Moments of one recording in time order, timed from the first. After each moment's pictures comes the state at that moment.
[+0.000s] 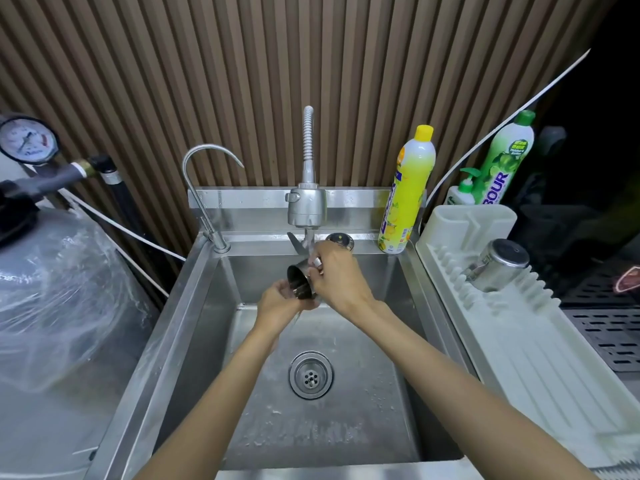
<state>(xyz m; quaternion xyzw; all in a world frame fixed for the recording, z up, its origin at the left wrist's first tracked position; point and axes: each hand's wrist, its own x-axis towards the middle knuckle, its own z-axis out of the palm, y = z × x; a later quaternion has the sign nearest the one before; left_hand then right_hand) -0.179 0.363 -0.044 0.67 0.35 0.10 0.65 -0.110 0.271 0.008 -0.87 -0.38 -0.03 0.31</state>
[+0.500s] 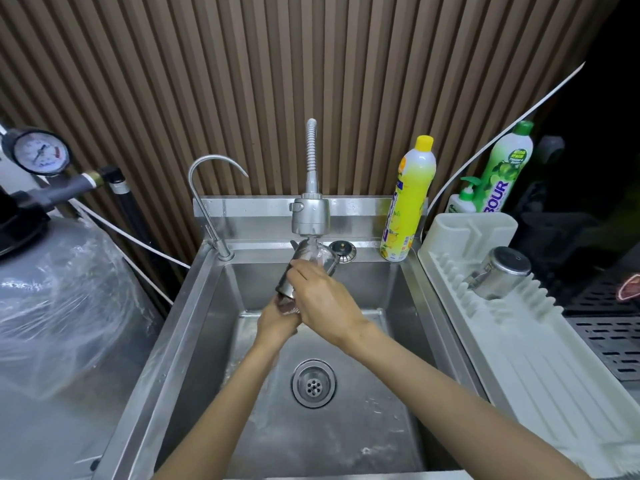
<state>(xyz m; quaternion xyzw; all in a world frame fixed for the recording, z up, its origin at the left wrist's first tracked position) -0.193 0.362 -0.047 0.69 0.37 0.09 0.62 -0.135 0.277 -0.007 -0.79 -0.54 -0.13 0.25</state>
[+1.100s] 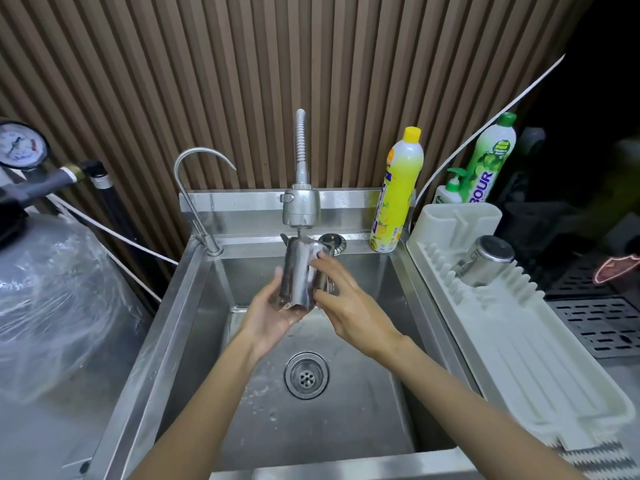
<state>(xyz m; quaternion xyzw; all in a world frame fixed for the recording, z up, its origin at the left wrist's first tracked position) -0.194 0.372 -0.046 0.35 0.20 0.06 0.91 -0.123 0.220 -0.030 -0.76 -0.58 -0.15 0.27</state>
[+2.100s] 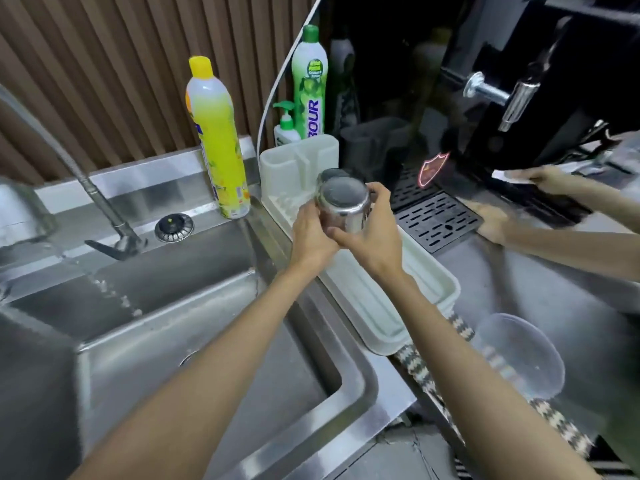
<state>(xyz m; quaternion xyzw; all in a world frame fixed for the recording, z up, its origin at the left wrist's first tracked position) -0.033 0.129 -0.034 0.85 0.02 0.06 0.53 -0.043 0.025 -0.027 -0.87 0.01 -0.15 0.47</state>
